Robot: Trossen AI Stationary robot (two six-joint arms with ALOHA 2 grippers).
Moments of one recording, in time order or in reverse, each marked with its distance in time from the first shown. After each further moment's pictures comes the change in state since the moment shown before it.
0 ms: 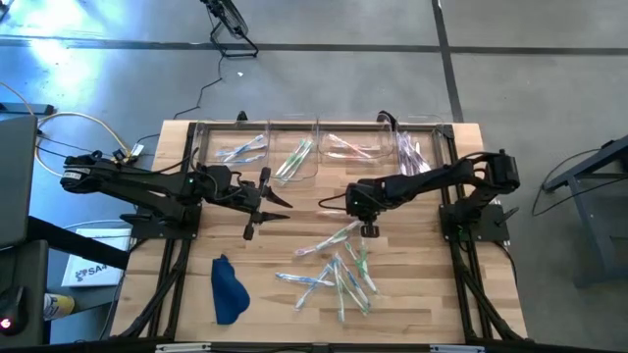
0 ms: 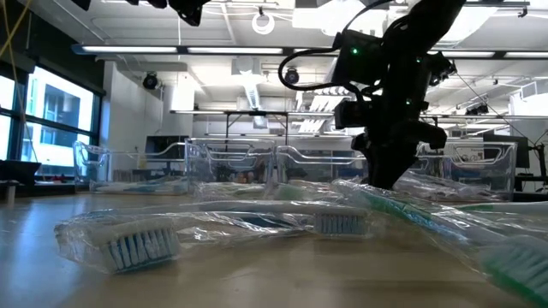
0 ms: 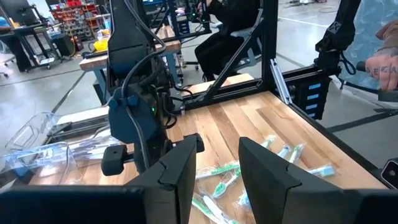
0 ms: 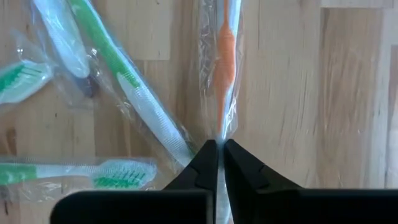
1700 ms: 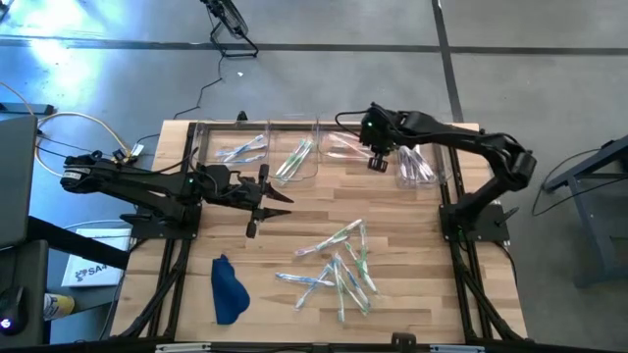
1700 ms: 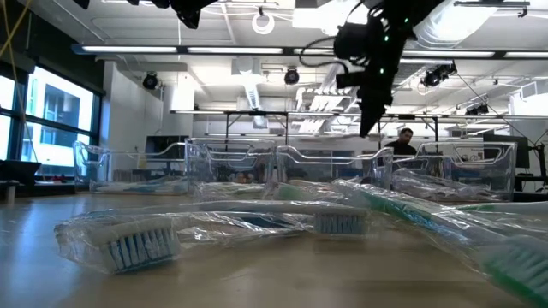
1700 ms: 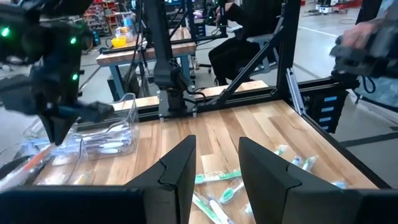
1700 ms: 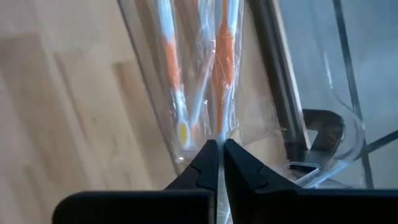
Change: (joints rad) left arm 0.000 0.000 0.000 0.023 -0.068 -0.061; right arm -0.484 -0.119 0.344 -0.379 0.199 -0.270
